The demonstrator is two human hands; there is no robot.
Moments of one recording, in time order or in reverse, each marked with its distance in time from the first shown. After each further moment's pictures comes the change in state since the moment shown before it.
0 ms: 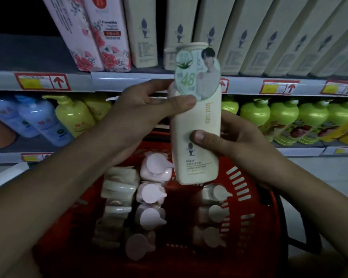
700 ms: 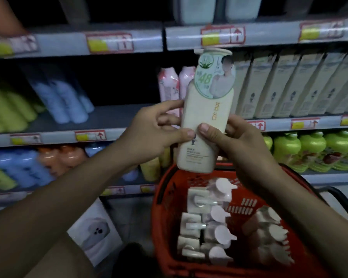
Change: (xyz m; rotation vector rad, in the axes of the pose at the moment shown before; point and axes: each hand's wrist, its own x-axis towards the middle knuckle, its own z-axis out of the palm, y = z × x) left_hand -0.106 0.115 -0.137 0.324 0.027 0.168; right_hand 0.011 -0.117 0.160 0.304 0.293 -0.225
